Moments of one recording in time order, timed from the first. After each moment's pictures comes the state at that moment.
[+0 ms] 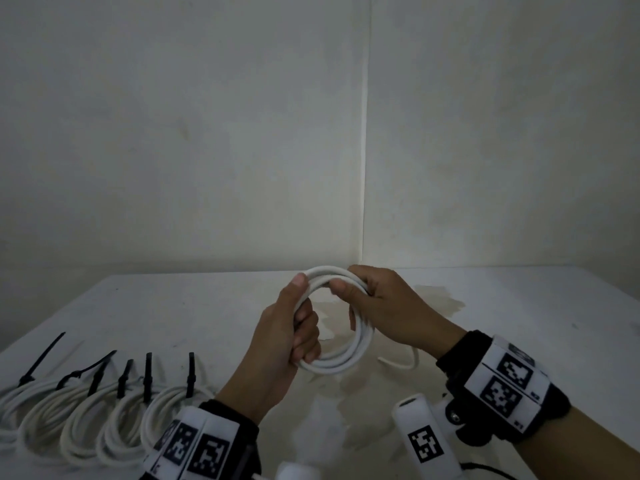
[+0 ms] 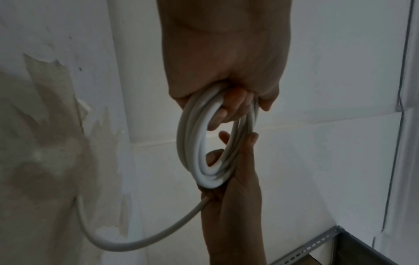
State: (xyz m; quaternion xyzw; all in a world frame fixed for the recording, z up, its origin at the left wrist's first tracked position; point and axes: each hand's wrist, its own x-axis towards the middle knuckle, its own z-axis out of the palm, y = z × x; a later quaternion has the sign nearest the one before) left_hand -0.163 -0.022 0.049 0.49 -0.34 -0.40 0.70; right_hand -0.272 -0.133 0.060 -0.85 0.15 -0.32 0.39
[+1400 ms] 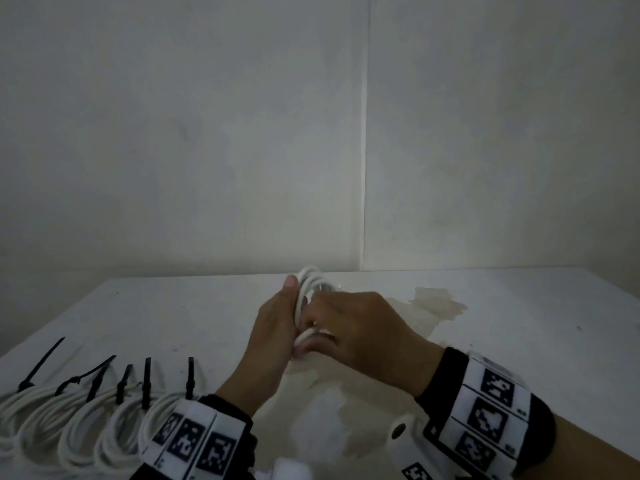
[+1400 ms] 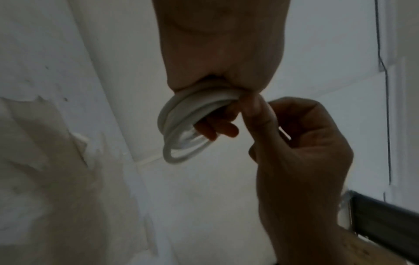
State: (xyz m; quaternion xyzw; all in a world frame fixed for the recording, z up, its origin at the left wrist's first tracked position) left_hand -0.153 -0.032 0.038 0.58 -0.41 -0.26 0.65; right_hand -0.254 -0.113 0.050 -0.90 -0.07 -0.43 -0.07
